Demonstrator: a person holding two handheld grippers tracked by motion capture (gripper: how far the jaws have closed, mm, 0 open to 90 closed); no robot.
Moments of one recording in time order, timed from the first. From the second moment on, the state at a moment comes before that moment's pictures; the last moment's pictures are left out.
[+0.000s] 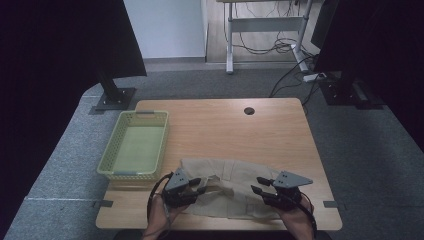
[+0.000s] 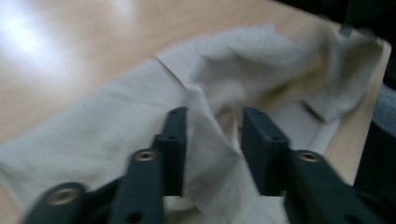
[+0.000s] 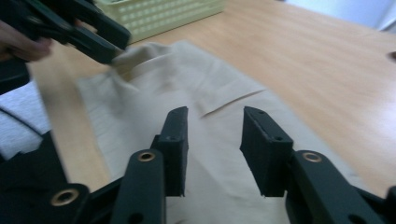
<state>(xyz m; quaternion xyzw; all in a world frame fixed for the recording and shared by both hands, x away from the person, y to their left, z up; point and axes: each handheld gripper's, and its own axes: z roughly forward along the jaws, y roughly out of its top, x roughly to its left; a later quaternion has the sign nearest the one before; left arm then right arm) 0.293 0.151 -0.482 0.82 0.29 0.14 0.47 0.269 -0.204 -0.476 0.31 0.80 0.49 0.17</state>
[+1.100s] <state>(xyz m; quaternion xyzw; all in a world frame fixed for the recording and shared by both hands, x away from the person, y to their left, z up) 0.332 0.169 -0.523 0.81 0.39 0.18 0.40 0.304 -0.214 -0.556 0.37 0.83 0.38 0.16</state>
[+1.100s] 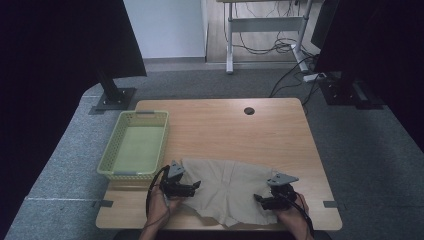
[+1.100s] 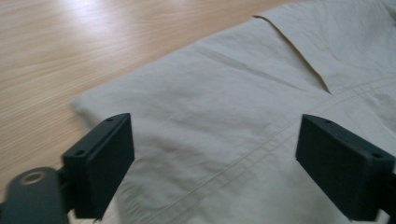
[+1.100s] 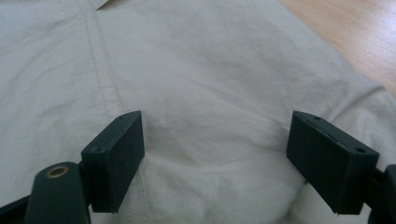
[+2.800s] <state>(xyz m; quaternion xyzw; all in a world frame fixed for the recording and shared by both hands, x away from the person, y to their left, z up) 0.325 0.184 -0.554 0.80 0.42 0.19 0.37 0.332 -0.135 -0.557 0.34 0.85 0.37 0.15</state>
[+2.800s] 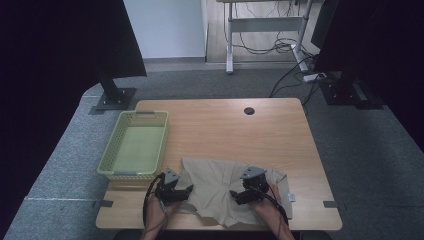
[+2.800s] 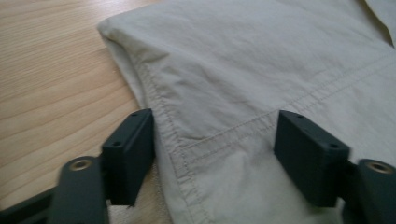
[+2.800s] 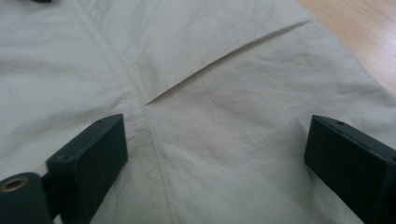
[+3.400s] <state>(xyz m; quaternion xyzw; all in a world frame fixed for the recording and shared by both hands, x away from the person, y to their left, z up) 0.326 0.173 -0.545 0.82 0.40 0.18 0.36 0.333 -0.137 -0.560 0.36 0.84 0.38 0.15</state>
